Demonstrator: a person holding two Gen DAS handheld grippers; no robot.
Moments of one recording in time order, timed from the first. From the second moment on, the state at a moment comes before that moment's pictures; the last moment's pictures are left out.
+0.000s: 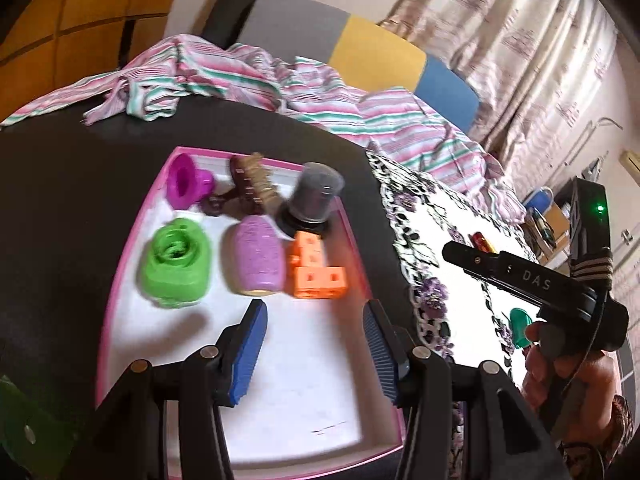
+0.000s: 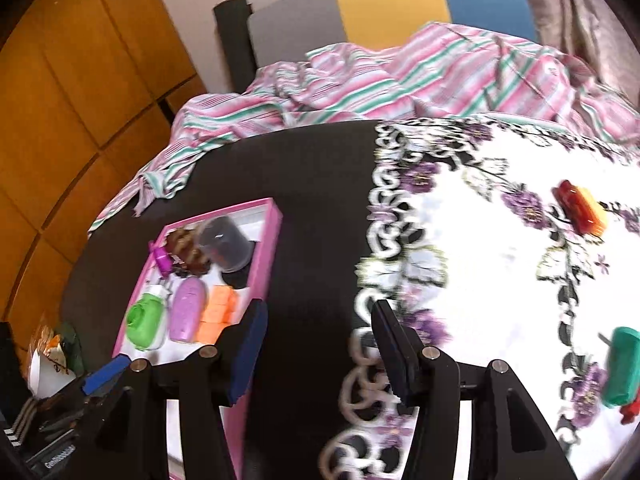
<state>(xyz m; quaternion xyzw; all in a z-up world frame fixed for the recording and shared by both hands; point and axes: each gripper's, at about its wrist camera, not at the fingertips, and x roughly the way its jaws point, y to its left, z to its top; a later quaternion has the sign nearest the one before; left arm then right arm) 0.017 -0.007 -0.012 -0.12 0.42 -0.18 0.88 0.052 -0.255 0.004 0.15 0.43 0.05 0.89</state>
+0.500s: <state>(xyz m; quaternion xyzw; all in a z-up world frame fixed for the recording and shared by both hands) 0.015 -0.087 -0.008 -0.07 0.44 -0.24 0.86 0.034 -0.342 -0.011 0.19 0.44 -0.03 0.88</state>
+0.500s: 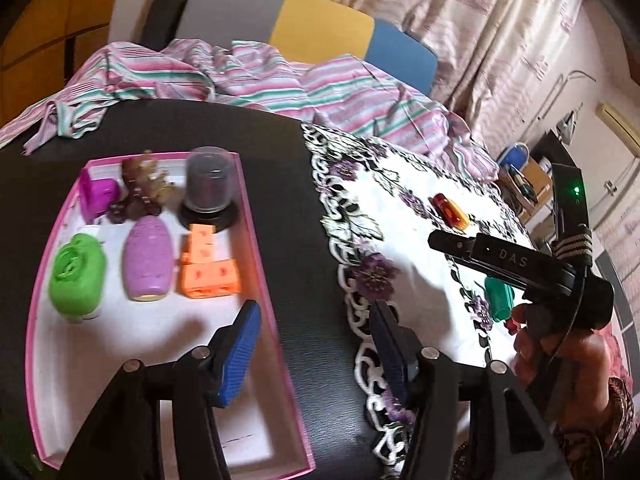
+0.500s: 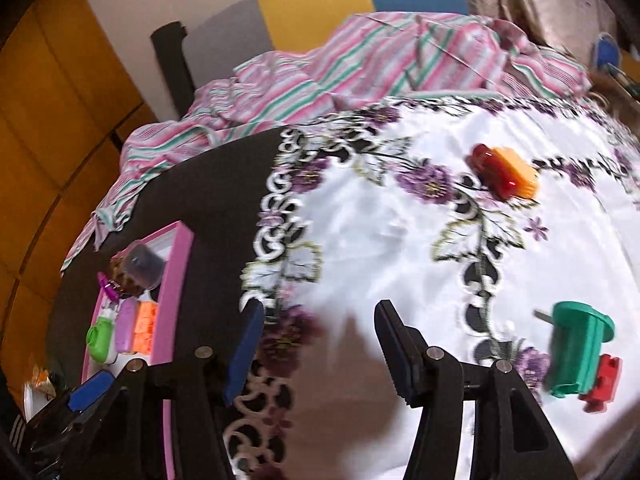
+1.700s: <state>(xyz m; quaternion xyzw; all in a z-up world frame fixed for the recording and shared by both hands) 0.020 -0.185 -0.020 -0.02 0.48 -0.30 0.83 0.112 -0.558 -0.041 0.25 0.44 -0.16 0.85</state>
